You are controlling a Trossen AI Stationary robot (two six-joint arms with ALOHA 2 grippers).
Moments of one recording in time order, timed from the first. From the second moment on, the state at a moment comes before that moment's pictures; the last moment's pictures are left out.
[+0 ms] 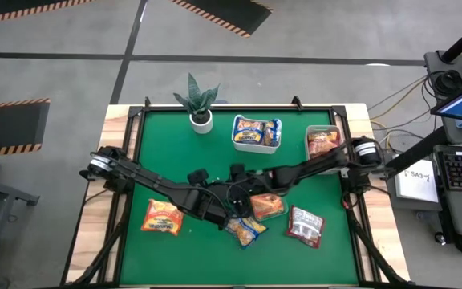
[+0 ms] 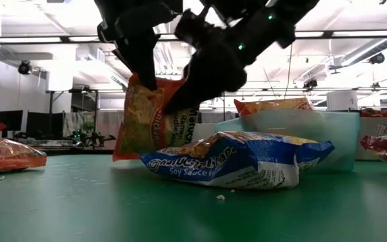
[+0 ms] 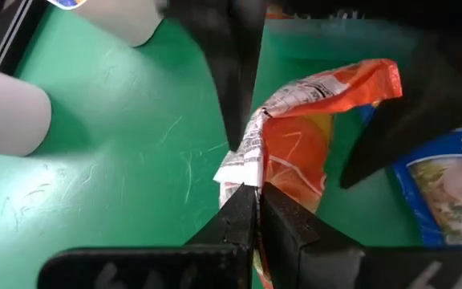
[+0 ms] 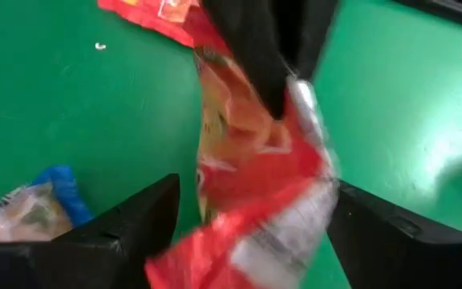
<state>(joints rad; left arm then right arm) -0.36 1.86 1.49 -1.03 -0.59 -0.75 0.14 1.89 1.17 0.06 0.10 -0.19</state>
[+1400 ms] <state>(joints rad) -0.56 1.66 1.49 -1.20 -1.06 -0.73 0.13 1.62 1.22 -0.34 0.11 -0.20</state>
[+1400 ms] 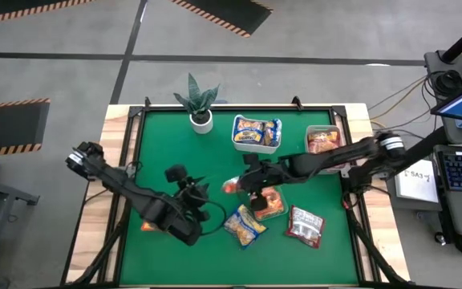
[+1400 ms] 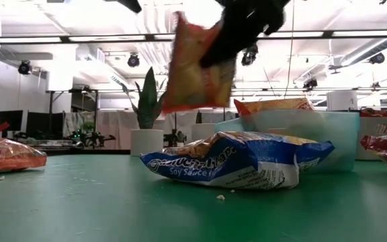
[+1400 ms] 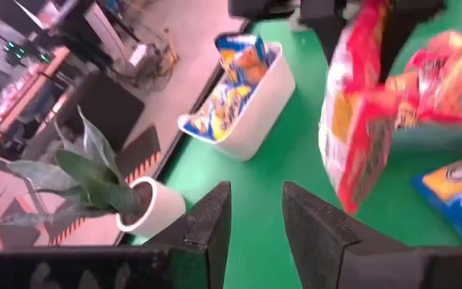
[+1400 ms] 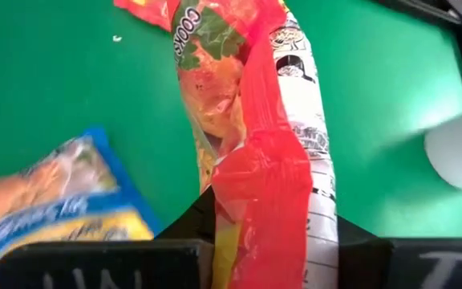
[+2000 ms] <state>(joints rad) -0.63 1.67 1.36 -0.90 -1.13 -0.81 0.10 1.26 0.88 -0.46 0.08 0.05</state>
